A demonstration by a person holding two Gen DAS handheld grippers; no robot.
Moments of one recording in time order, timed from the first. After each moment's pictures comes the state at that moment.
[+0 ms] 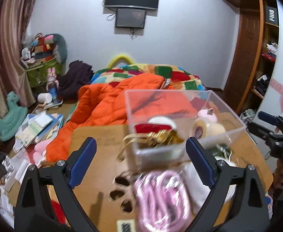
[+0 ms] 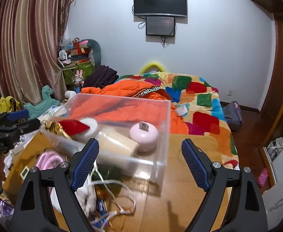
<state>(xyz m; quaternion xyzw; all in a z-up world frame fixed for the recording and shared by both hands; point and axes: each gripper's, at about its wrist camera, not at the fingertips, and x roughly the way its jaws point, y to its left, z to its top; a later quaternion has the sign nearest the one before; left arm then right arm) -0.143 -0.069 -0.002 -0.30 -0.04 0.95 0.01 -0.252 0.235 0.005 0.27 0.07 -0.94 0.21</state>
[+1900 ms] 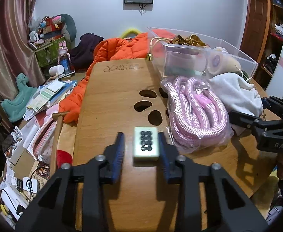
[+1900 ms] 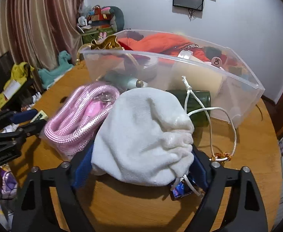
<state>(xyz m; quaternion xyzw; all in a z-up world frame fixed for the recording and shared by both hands) -0.079 -0.080 -0.090 -0.37 -0.02 0.93 -0.02 -0.207 0.157 -0.086 0.36 0.11 -0.88 0.28</state>
